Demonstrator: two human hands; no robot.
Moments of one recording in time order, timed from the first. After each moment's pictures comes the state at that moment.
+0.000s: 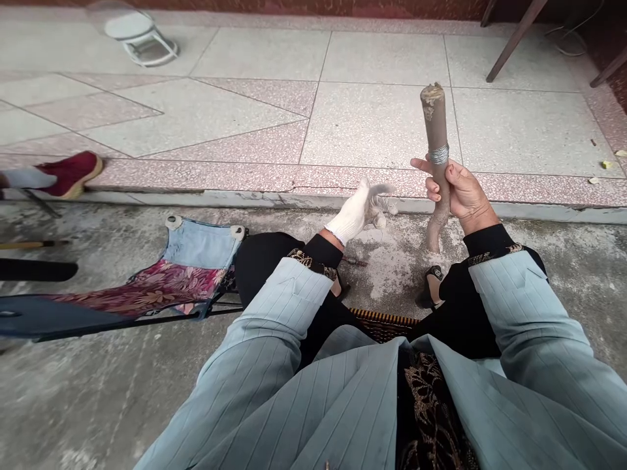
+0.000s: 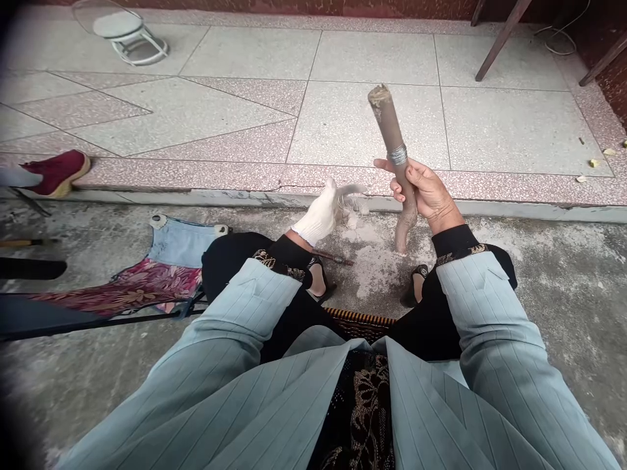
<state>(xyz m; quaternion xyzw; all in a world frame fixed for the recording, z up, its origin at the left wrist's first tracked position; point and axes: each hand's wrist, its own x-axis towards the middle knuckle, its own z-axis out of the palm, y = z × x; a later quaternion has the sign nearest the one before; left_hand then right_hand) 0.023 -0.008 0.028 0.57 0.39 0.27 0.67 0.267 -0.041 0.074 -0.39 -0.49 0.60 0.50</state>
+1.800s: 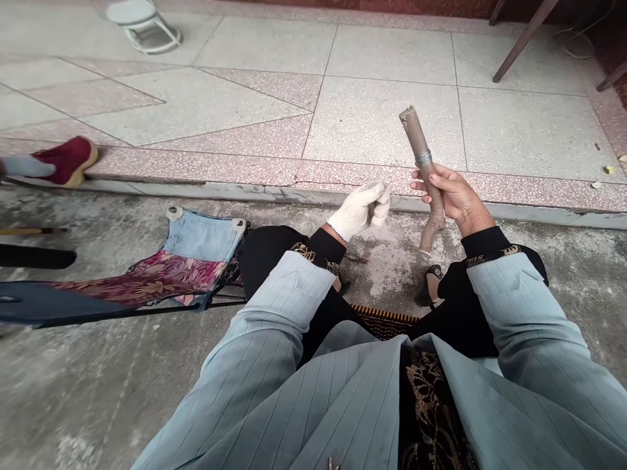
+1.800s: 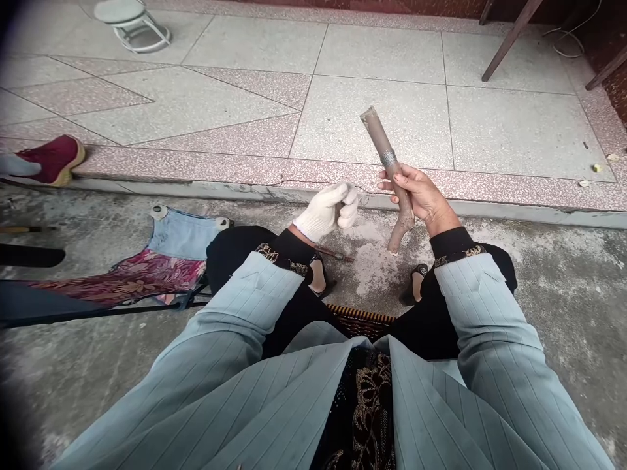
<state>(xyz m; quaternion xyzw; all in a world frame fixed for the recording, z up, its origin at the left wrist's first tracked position) 0.021 -0.018 0.045 0.50 0.27 0.32 0.76 0.257 -0.030 0.055 -0.37 -0.49 0.64 0.47</state>
